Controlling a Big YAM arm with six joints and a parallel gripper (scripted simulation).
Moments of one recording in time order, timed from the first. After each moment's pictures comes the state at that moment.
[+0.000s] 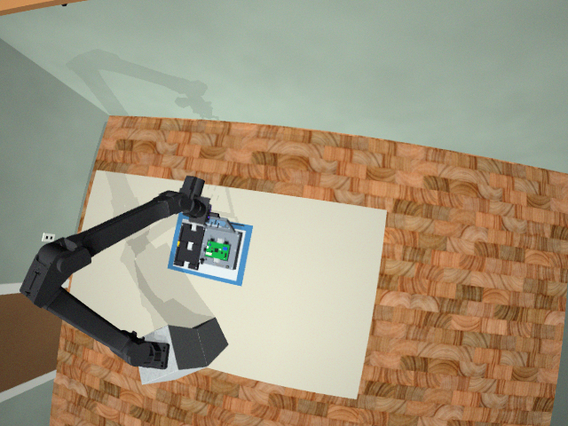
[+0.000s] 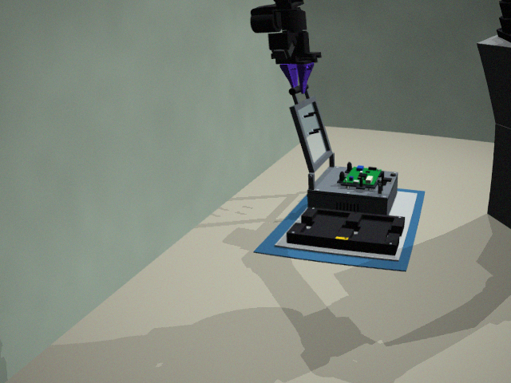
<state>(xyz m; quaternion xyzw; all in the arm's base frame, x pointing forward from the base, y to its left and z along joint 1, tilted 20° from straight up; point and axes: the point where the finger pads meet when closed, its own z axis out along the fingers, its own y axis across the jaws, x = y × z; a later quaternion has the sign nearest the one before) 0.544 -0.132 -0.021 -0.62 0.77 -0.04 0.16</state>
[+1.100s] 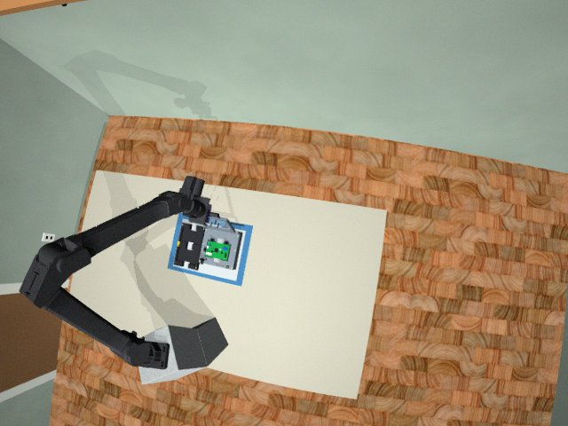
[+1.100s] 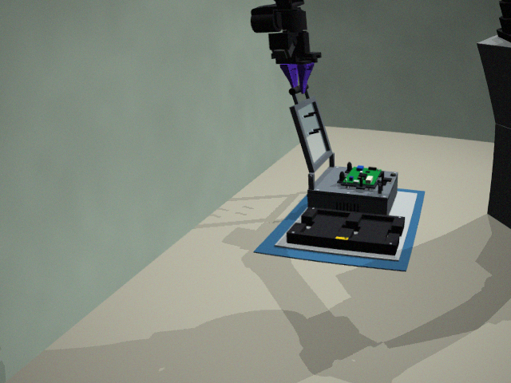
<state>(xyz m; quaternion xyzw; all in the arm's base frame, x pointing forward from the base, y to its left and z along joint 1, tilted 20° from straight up) 0.544 -0.132 -0.021 -0.62 0.77 -0.04 0.17</state>
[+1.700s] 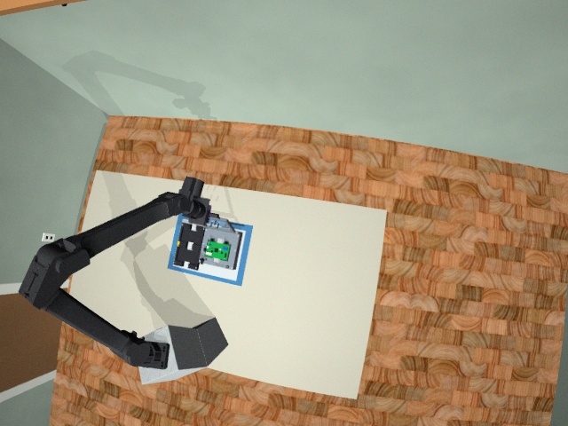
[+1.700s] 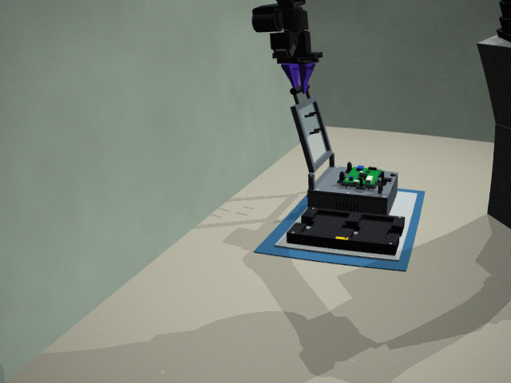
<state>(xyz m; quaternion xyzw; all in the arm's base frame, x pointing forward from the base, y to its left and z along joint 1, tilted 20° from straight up) 0.542 -0.132 -0.021 -0.62 0.77 -0.04 0.17</state>
